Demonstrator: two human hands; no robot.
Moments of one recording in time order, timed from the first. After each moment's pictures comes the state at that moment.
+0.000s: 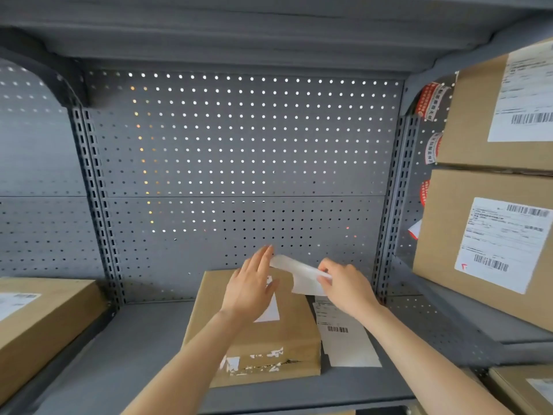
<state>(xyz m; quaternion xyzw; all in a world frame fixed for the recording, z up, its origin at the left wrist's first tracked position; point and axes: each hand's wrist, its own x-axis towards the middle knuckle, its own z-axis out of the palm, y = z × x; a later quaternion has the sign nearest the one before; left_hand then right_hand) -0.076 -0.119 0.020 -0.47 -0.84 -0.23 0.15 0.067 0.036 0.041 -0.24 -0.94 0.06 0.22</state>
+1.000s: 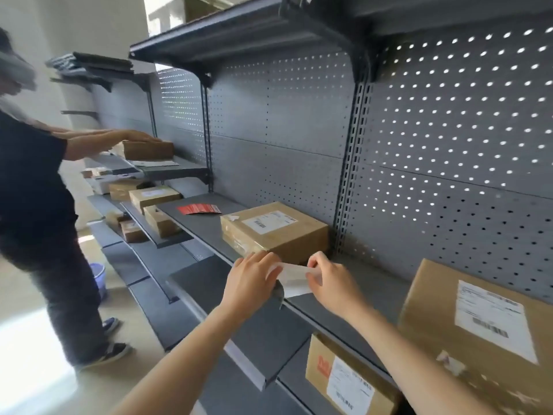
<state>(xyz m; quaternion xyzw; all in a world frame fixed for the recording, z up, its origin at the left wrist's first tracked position) -0.085 -0.478 -0.018 -0.14 -0.92 -0.19 0.31 -0.086 -0.285 0.006 0.20 -0.94 0.24 0.15</state>
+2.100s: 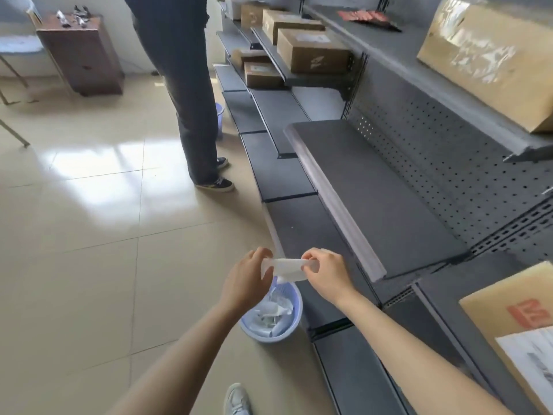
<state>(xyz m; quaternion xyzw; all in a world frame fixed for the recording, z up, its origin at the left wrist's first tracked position) 0.033 -0.660 -0.391 0.23 -0.91 -0.33 0.10 -0.076 -0.516 -0.362 0.29 -0.90 0.28 -0.13</state>
